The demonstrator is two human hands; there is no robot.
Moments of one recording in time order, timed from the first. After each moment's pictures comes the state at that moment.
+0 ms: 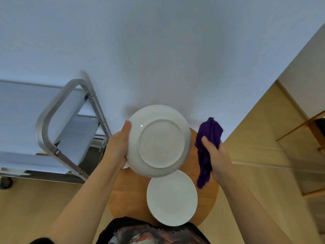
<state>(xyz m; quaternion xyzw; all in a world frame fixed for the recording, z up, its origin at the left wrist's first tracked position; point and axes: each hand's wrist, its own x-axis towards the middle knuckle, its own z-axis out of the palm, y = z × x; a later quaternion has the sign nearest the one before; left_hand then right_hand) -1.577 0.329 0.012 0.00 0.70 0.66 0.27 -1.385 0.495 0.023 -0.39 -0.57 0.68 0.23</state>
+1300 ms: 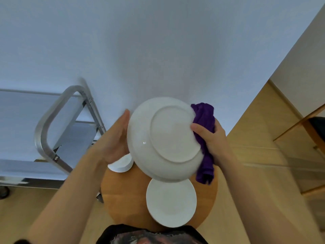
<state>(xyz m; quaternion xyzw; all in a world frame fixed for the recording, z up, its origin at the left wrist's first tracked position) -1.574 0.313 0.074 0.21 0.50 0.68 0.50 -1.403 0.505 0.058 -0.31 -0.62 0.66 0.29</state>
